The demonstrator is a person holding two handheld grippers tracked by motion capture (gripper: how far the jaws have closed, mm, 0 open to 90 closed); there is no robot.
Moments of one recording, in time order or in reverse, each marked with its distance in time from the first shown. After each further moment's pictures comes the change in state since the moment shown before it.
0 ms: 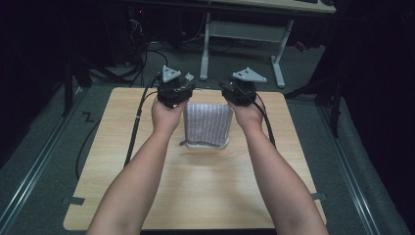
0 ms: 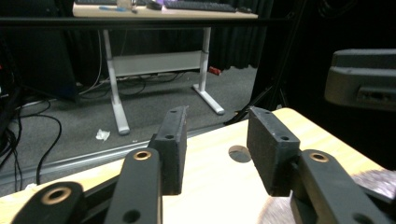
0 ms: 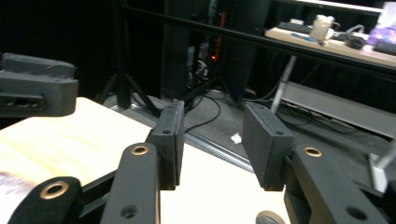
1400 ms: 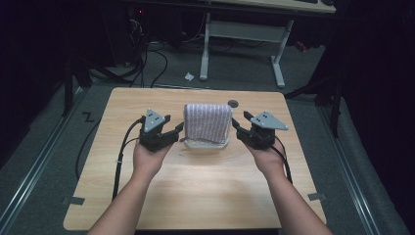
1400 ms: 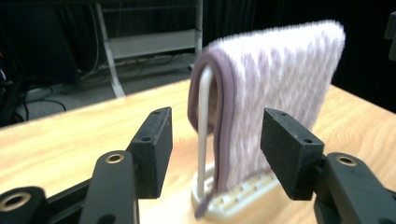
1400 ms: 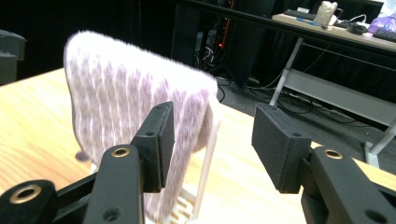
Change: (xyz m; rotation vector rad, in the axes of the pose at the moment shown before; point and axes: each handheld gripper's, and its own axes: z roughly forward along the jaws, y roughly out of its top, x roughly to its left) left arm -0.017 -0.093 -0.095 0.069 -0.021 0.058; right arm 0.017 -0.079 -0.103 0.028 0.007 -0.039
